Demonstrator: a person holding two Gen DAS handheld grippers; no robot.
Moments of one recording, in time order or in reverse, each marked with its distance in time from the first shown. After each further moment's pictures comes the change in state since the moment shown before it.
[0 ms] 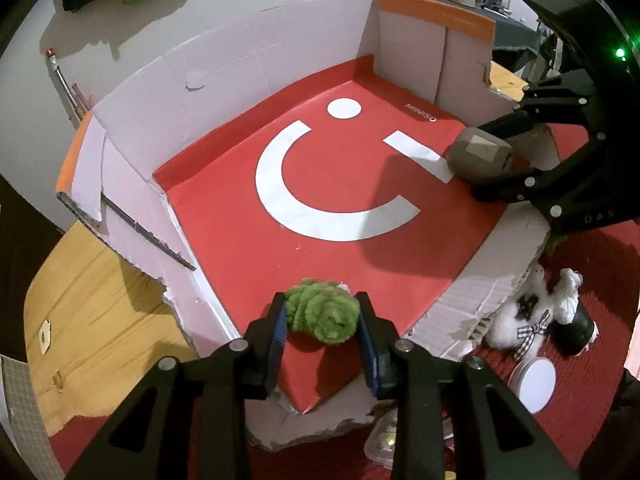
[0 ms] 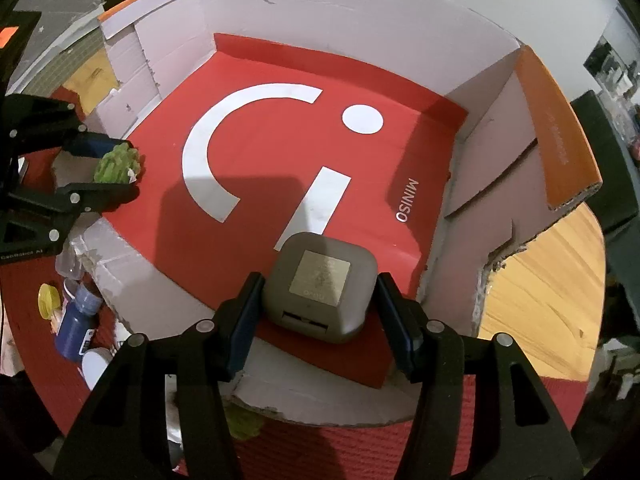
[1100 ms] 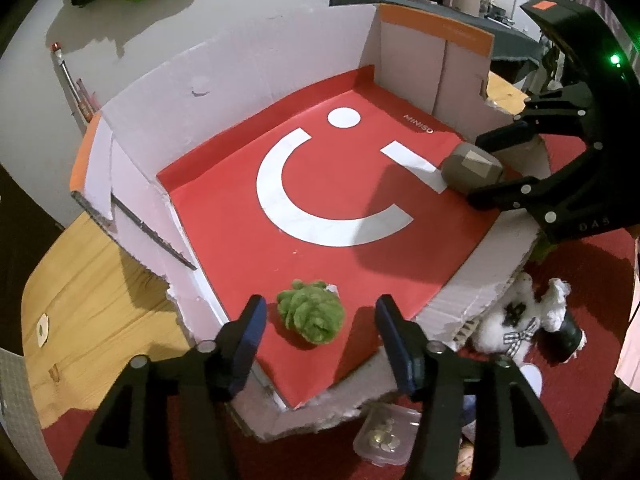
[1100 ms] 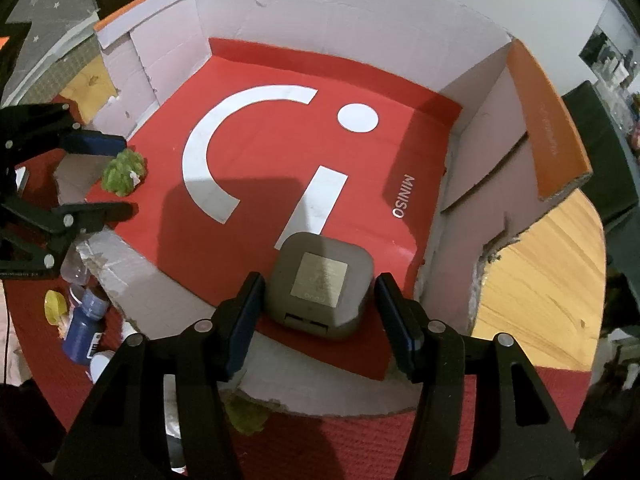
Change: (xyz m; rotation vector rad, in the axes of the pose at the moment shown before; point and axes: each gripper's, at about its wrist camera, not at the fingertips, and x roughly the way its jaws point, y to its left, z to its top) left arm -0.009 -0.004 -0.001 -0.040 -0.025 -0.009; right arm -0.013 0.000 -0.002 0.040 -0.014 0.003
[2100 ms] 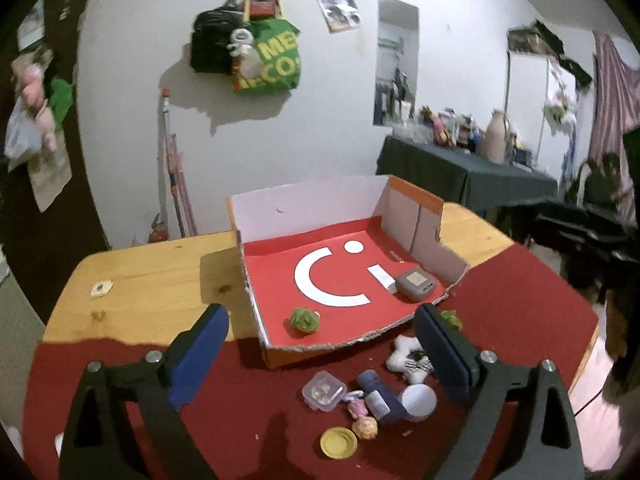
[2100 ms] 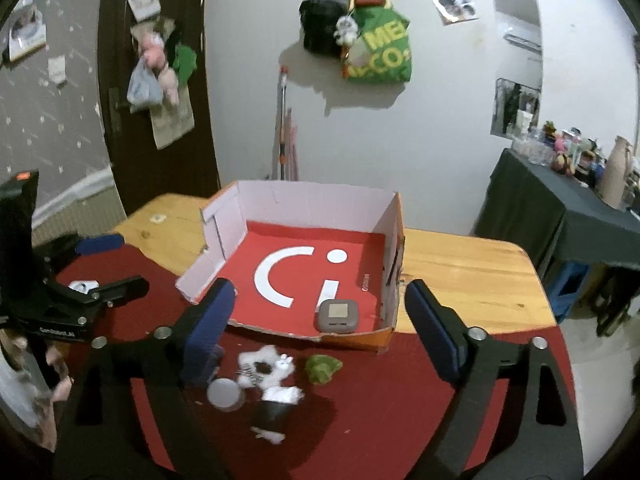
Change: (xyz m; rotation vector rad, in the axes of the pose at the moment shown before) left arm -0.151 -0.037 -0.087 -0.279 -0.526 0.111; right arm -0.176 0.047 -0.092 0.215 -0.650 -0.063
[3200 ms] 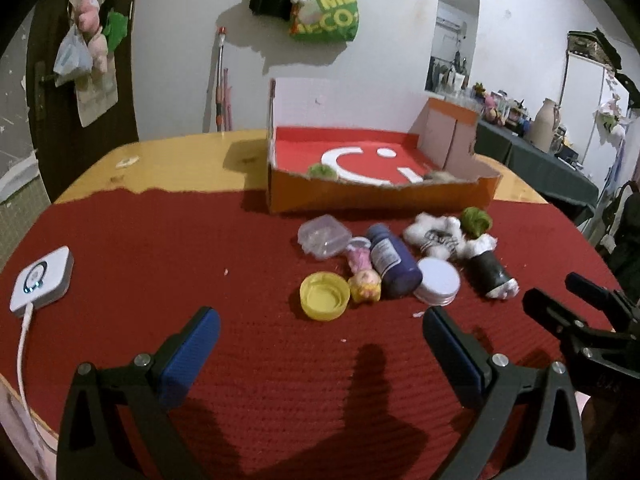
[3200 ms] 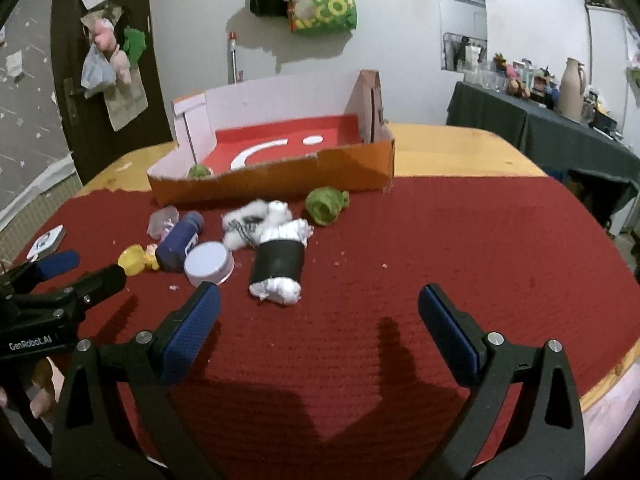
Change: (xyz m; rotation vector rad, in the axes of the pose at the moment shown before) left arm 0.019 -0.021 -0.122 -0.160 0.148 0.133; right arm 0.025 0.029 -0.146 0.128 0.133 -0.151
